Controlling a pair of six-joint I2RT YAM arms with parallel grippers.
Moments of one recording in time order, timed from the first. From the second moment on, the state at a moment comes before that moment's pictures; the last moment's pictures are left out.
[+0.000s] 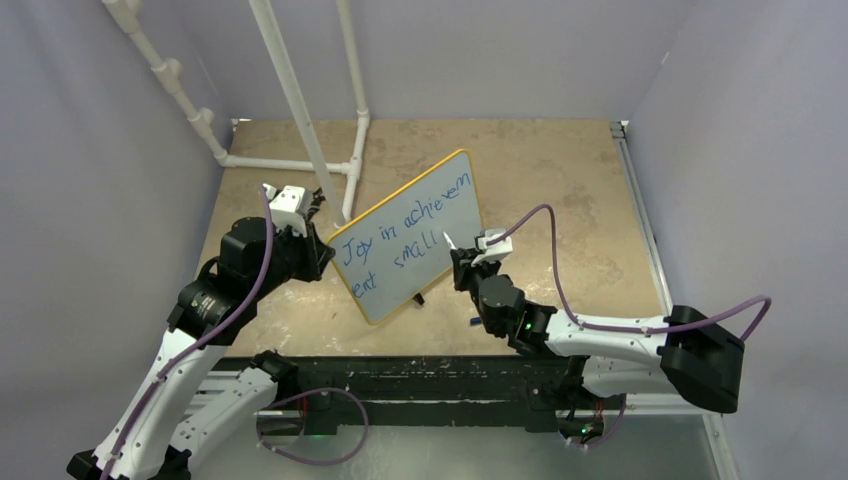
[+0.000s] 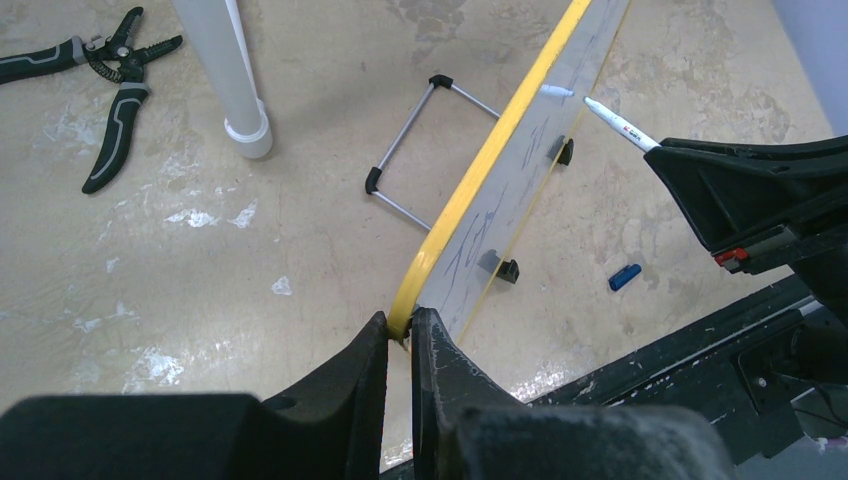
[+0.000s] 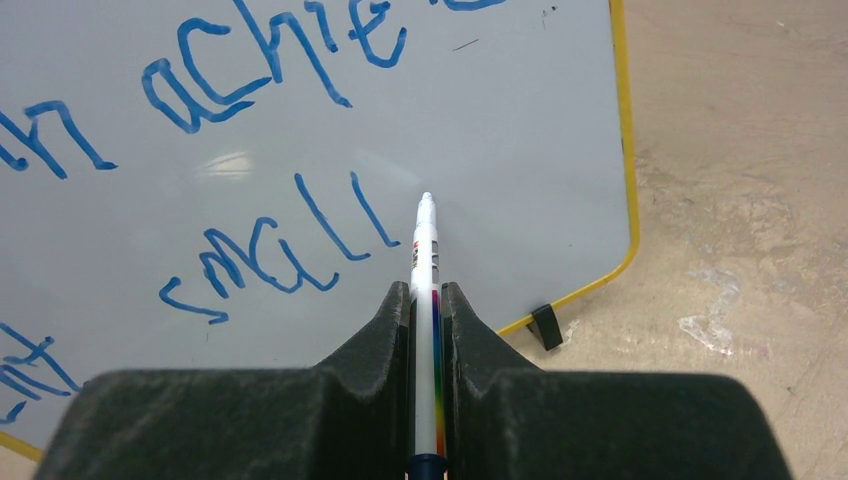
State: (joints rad) left arm -0.47 0.71 1.00 -0.79 0.00 -0.30; right arm 1.11 1.17 0.45 0.58 0.82 0.32
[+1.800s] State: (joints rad) left arm -0.47 0.75 1.11 -0.83 -0.05 -0.25; right arm 1.11 0.90 0.58 0.06 0.68 0.45
